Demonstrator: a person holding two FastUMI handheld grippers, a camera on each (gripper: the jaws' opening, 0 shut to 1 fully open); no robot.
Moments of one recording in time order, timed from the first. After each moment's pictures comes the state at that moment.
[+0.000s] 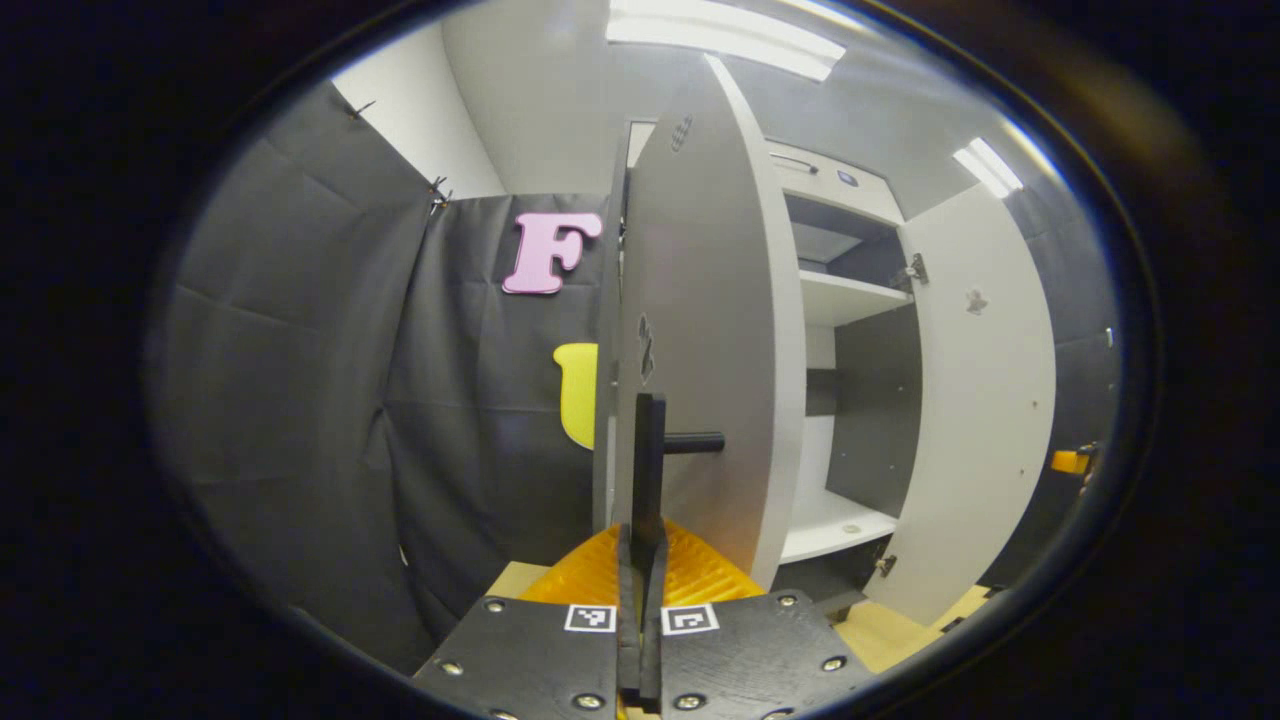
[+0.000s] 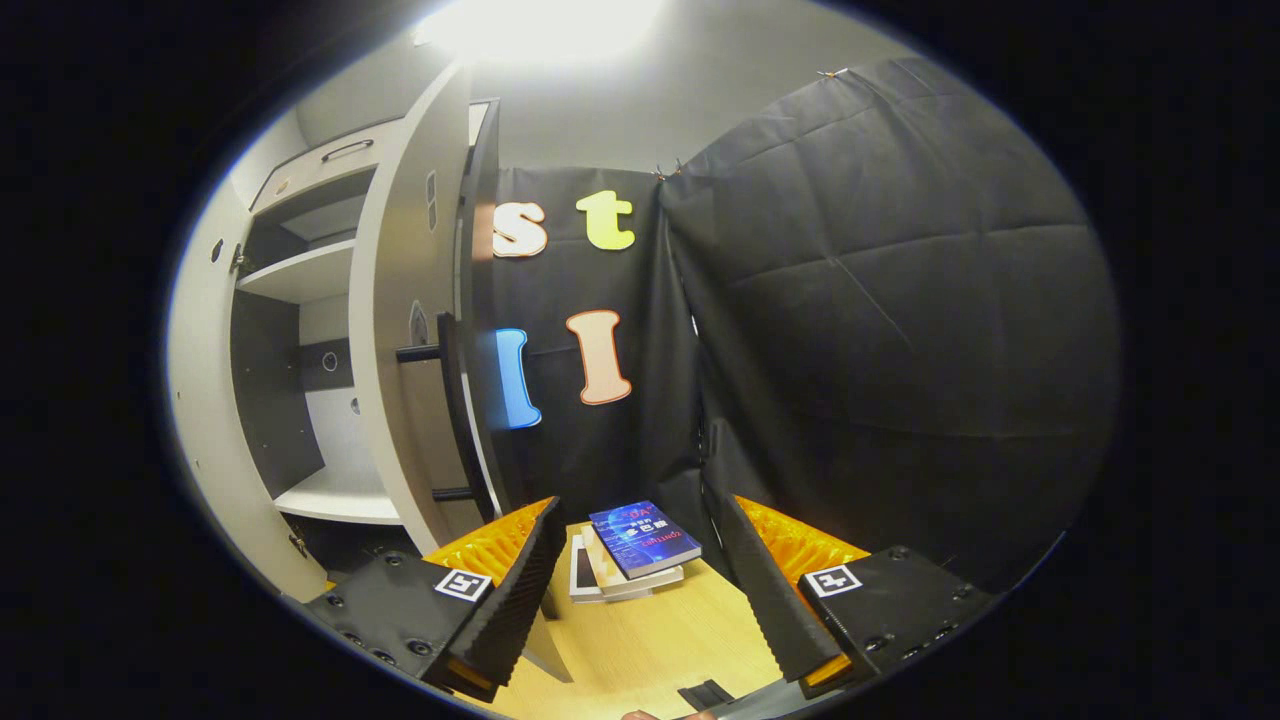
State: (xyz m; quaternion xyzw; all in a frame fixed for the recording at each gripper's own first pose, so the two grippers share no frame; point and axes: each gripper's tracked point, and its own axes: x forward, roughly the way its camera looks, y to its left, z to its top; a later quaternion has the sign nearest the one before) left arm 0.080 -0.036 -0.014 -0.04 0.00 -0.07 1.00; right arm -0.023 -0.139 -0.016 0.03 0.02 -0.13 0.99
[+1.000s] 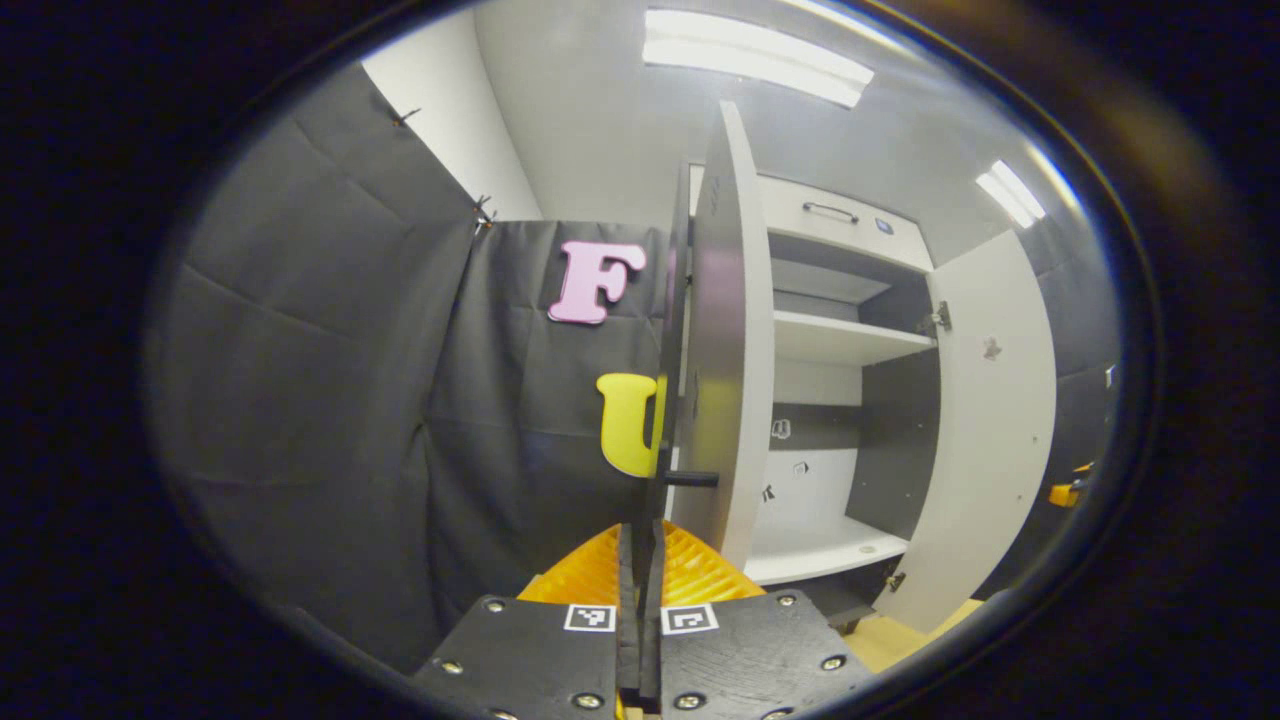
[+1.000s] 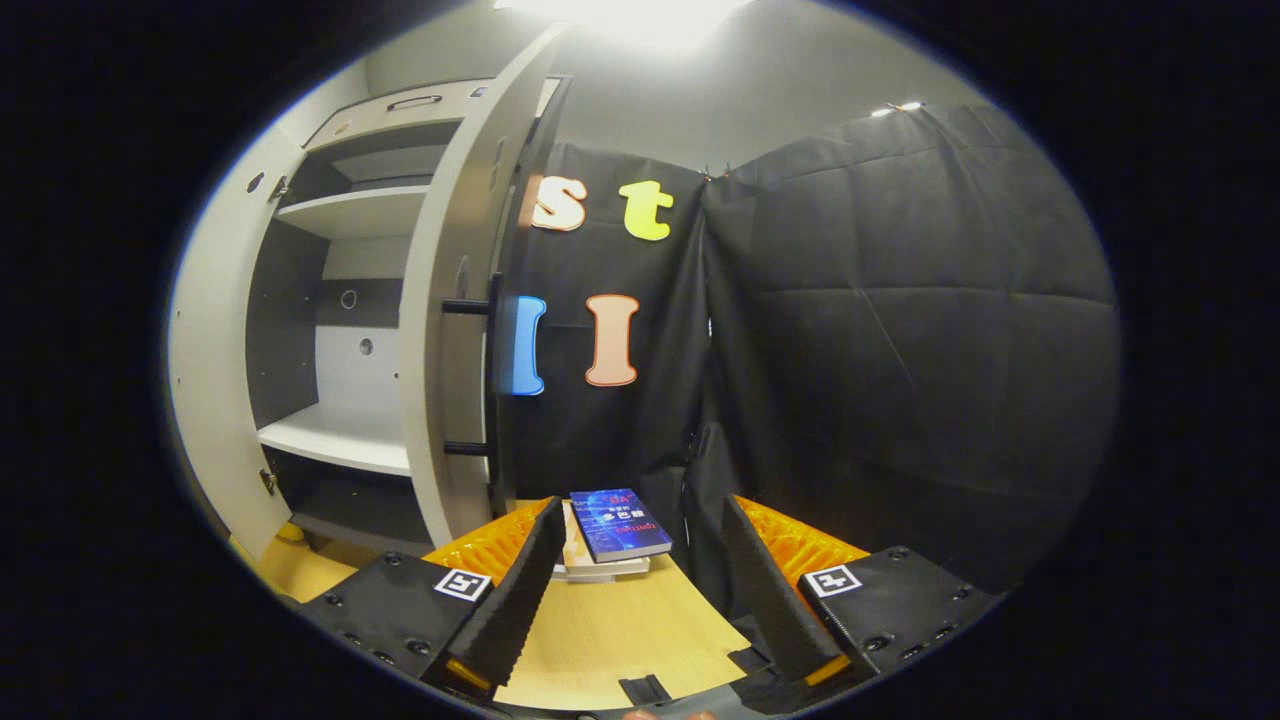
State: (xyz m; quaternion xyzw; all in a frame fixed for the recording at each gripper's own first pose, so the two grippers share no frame) left arm 0.061 -0.004 0.021 -0.07 -0.05 -0.03 1.00; right arm -0.045 -0.131 -0.019 -0.07 0.05 -0.12 0.99
